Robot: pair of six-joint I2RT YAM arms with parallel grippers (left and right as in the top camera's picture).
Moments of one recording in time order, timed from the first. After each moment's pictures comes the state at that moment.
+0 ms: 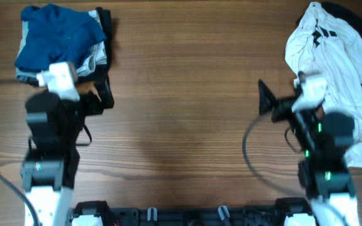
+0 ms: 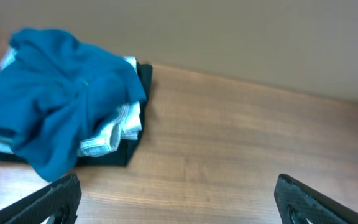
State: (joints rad) left arm 0.03 0.91 0.87 -0.41 0.10 -0.21; right arm 0.03 0.81 0.66 -0.09 -0.20 -0.02
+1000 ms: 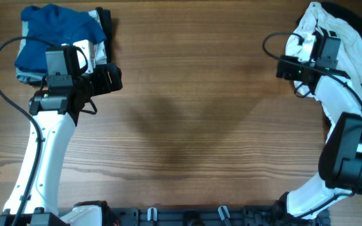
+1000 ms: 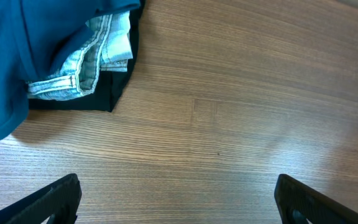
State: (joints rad) left arm 0.03 1.37 1.09 -0.59 0.17 -0.21; right arm -0.22 1.85 1.15 -0.25 -0.06 -0.04
